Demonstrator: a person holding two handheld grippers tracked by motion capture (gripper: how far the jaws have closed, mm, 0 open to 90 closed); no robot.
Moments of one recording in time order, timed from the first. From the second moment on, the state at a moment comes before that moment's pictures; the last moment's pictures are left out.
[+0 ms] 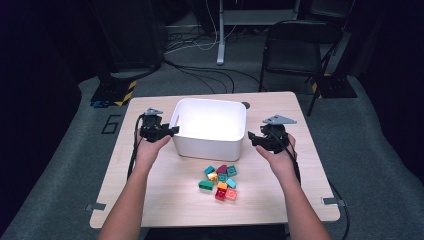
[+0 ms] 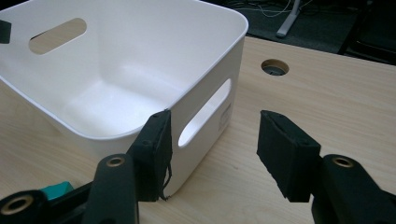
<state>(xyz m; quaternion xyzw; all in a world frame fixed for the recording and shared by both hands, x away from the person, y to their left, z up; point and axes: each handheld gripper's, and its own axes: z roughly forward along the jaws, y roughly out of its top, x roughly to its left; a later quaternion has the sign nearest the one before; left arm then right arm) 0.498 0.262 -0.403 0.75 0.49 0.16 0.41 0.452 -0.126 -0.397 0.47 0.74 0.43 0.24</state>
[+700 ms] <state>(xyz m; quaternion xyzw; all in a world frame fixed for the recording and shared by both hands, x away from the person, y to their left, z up) 0.462 0.247 -0.404 0.76 0.47 0.14 0.43 0.456 -0.125 -0.399 0.47 0.74 0.43 0.21</state>
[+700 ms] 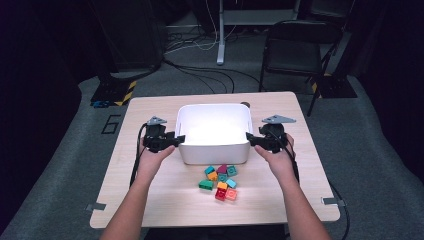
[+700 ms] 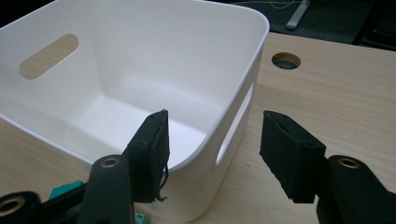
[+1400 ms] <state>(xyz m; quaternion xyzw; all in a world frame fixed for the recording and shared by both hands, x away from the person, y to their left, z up) 0.454 0.251 -0.403 0.77 0.44 0.15 0.44 0.451 -0.121 -0.397 0.46 0.75 0.41 0.23</state>
